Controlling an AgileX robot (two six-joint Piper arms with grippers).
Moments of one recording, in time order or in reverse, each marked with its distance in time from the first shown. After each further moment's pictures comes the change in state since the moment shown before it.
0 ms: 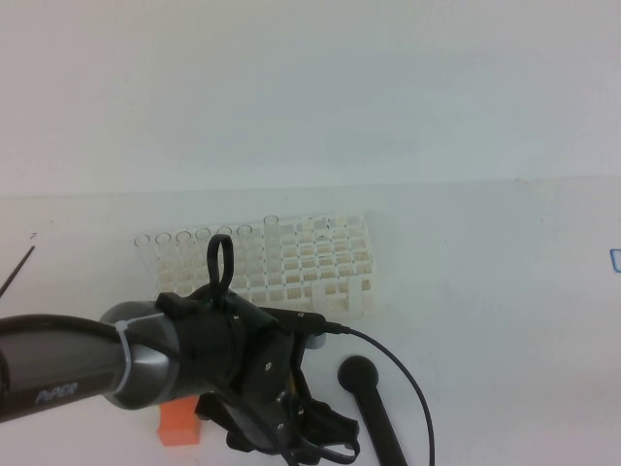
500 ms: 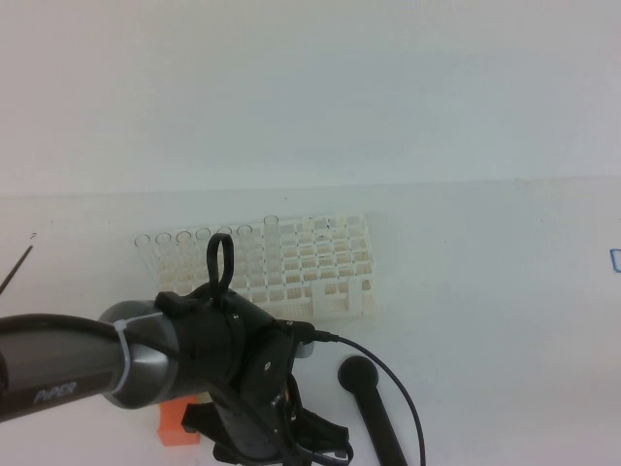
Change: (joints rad) right arm 0.000 0.000 0.000 -0.004 0.000 0.000; left arm 0.000 0.000 0.000 0.007 0.092 -0.068
